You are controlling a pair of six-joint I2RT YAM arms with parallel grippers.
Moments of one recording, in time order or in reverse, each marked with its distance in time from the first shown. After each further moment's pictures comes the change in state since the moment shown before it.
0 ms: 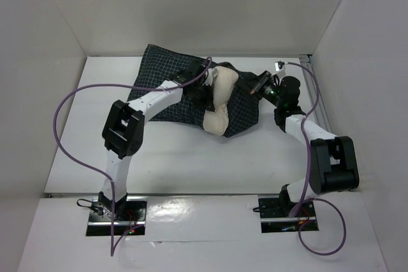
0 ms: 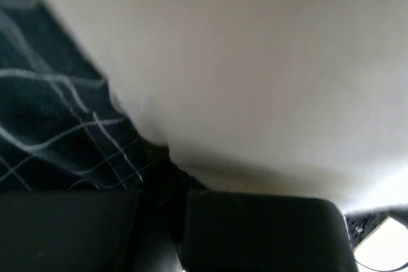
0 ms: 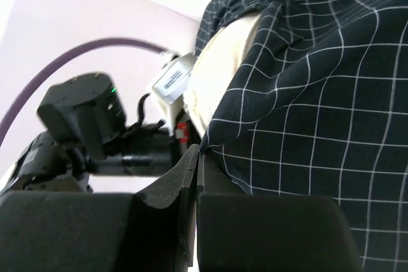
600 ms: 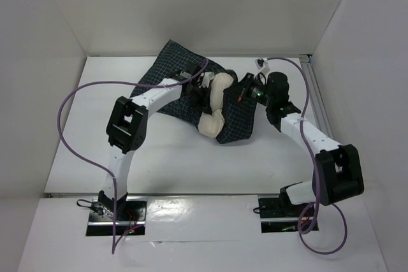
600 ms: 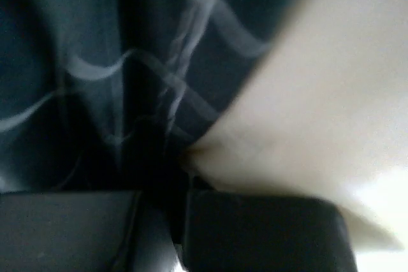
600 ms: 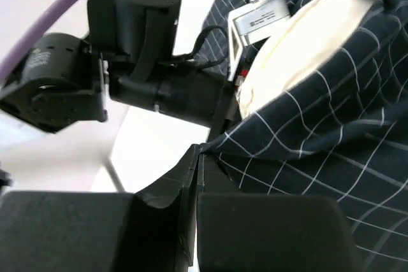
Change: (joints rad) left arm 0.046 0.105 0.069 -0.078 0.110 0.008; right arm 0.165 -0.080 0.090 -0.276 -0.006 -0.283
